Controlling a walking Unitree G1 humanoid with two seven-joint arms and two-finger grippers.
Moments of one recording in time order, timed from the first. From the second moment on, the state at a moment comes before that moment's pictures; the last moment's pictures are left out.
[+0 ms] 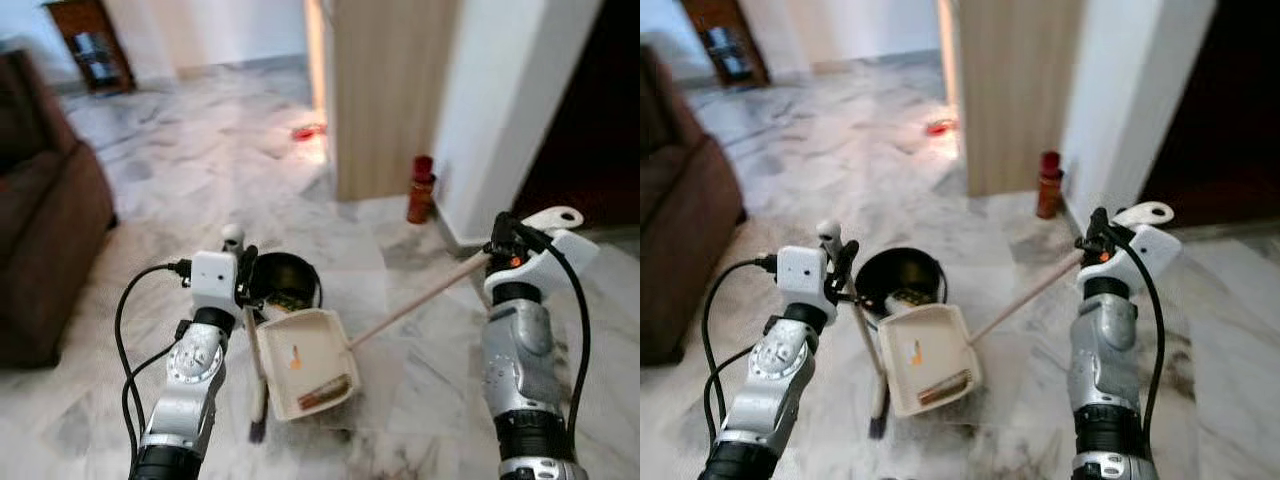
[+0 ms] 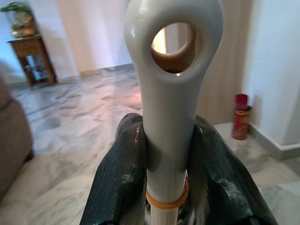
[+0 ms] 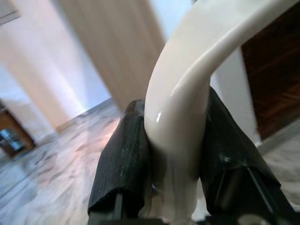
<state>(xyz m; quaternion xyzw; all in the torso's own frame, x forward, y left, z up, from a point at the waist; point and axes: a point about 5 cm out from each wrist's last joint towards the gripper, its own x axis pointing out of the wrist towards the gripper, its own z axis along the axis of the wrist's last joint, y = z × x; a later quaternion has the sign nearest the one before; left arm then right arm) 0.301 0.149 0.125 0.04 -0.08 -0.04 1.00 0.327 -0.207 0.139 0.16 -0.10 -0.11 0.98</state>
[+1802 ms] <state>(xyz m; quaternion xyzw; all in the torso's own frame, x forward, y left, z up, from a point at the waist) 0.274 0.206 0.101 0.14 -0.04 0.10 0.98 0.332 -0.205 0.194 0.19 -0.21 -0.12 0.95</state>
